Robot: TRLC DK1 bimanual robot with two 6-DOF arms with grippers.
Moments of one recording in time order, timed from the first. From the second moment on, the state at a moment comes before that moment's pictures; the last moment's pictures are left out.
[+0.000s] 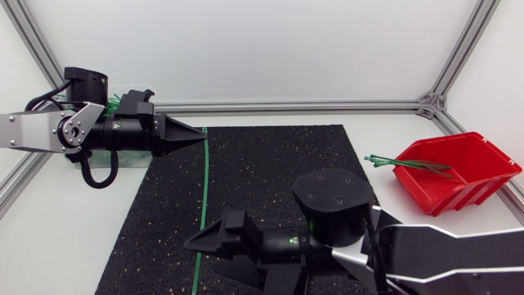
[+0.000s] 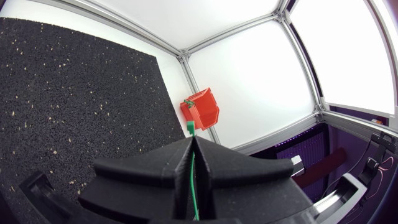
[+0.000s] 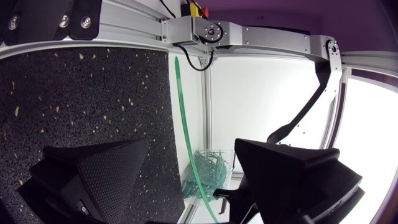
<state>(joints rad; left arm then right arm) -0.07 1.65 0.95 -0.02 1.21 -0.44 1.00 1.46 0.51 0.56 -0.44 -1.71</state>
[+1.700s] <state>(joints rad) -0.13 1.60 0.92 -0.01 1.21 -0.37 0.79 1.56 0.60 0.53 -0.89 -0.75</state>
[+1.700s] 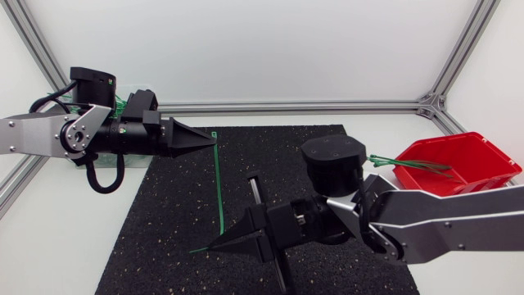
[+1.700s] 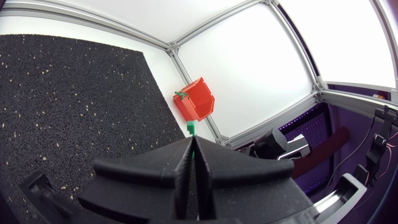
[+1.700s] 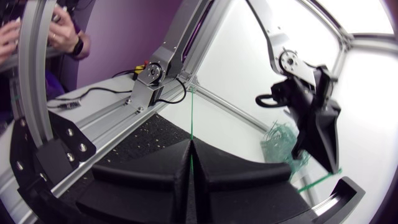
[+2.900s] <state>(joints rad) -0.50 0.95 0.62 0.18 0.73 -0.34 0.70 1.19 0.95 -0.40 -1.41 0.23</state>
